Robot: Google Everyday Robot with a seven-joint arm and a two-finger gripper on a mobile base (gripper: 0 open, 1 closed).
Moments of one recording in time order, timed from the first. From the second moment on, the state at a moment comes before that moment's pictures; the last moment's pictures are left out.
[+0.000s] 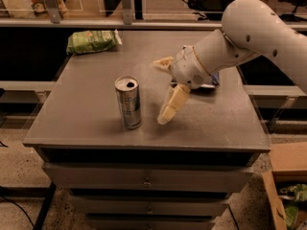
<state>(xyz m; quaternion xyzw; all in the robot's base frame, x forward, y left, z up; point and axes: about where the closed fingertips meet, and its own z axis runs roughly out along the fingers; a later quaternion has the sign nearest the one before) 0.550 -0.011 0.859 -0.69 0.59 0.25 0.33</state>
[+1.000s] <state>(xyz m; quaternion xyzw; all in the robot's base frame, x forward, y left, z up) 0.508 0.029 0.878 -0.72 0.53 0.33 0.31</state>
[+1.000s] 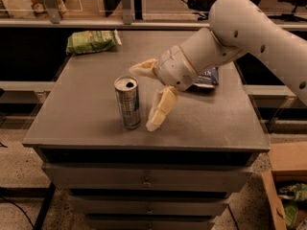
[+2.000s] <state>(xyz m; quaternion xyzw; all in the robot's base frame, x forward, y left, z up) 0.492 0.051 0.879 -0.72 0.50 0.37 0.31</state>
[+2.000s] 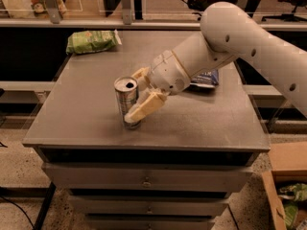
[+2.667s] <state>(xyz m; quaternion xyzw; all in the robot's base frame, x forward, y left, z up) 0.491 0.055 0.878 -0.72 0.50 0.37 0.31</state>
